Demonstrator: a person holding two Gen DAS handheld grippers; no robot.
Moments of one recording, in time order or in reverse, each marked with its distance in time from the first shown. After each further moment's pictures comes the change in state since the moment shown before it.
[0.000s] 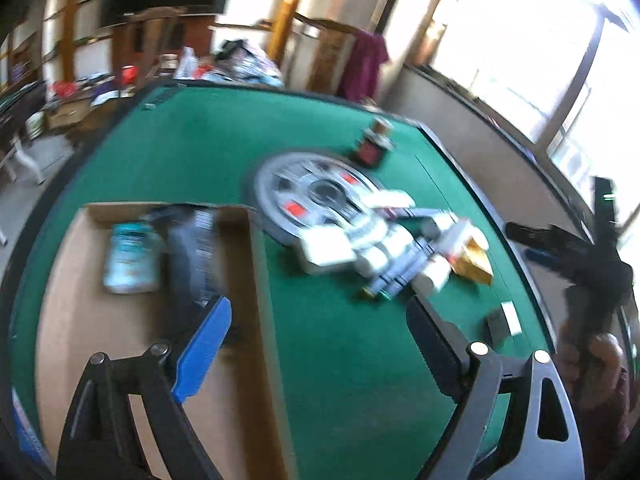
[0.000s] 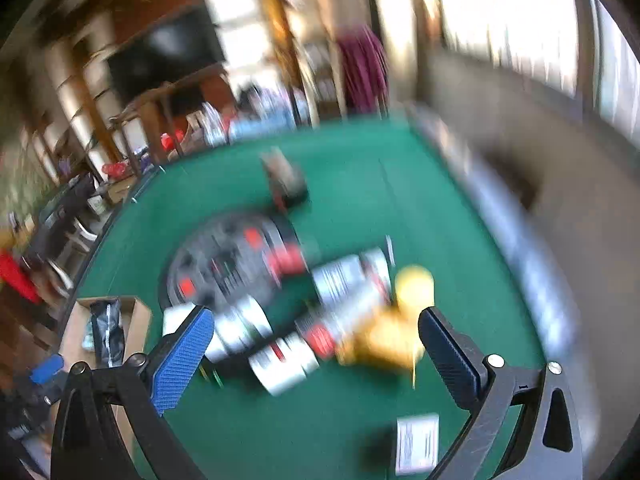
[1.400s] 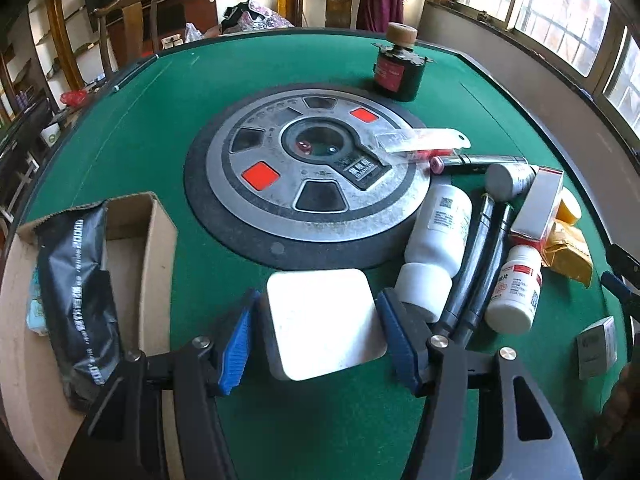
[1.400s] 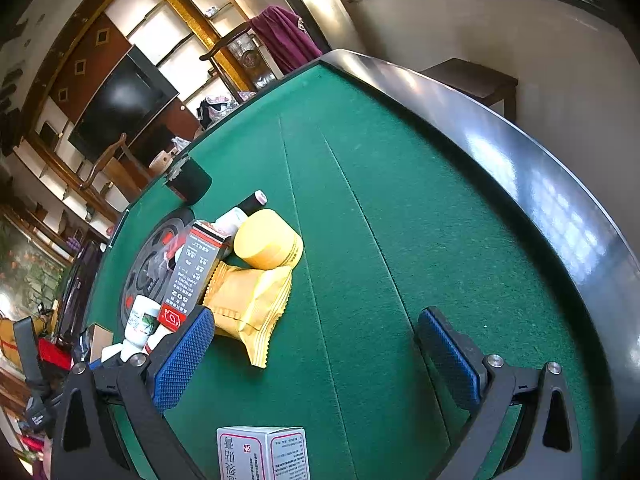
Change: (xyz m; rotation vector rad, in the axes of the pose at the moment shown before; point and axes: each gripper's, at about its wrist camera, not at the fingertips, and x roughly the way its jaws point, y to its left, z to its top) left arm 0.128 -0.034 0.012 0.059 0.155 0.225; right arm 0.045 -0.131 -0.034 0.242 -0.019 0.075
